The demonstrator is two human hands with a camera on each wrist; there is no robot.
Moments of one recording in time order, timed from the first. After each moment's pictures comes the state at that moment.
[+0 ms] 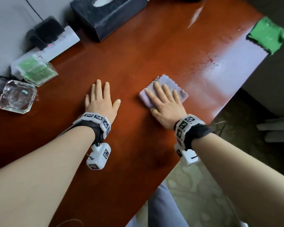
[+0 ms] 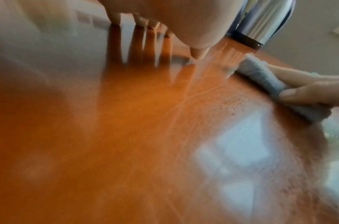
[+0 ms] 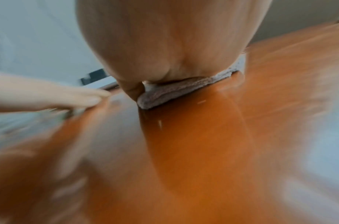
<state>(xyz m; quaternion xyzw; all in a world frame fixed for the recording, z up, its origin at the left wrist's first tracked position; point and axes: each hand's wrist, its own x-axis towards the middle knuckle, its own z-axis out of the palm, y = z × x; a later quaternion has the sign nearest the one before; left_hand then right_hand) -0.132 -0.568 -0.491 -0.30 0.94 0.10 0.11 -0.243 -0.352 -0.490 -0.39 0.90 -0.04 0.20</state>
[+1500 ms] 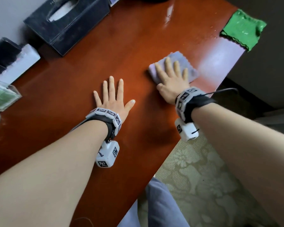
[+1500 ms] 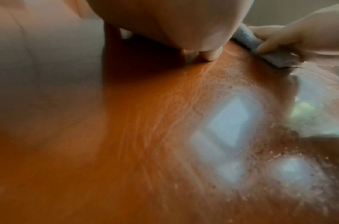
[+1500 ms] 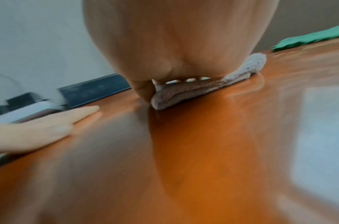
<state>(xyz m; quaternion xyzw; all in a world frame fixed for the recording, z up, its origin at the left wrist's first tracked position) -0.244 -0.474 -0.508 -0.21 0.96 0.06 0.18 -0.388 -0.301 -0.489 -0.27 0.94 -0.04 0.19</state>
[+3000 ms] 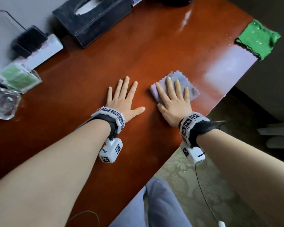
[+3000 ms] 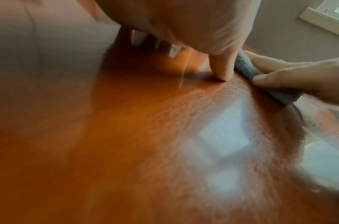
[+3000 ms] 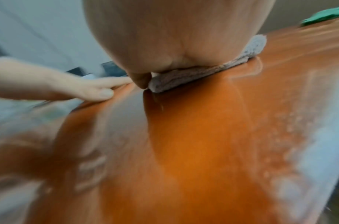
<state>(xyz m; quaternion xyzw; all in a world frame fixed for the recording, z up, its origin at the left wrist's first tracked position) -0.217 -0.489 -0.498 -0.14 0.97 0.08 0.19 -0.309 -0.293 -0.499 -0.35 0.92 -0.02 0.17</state>
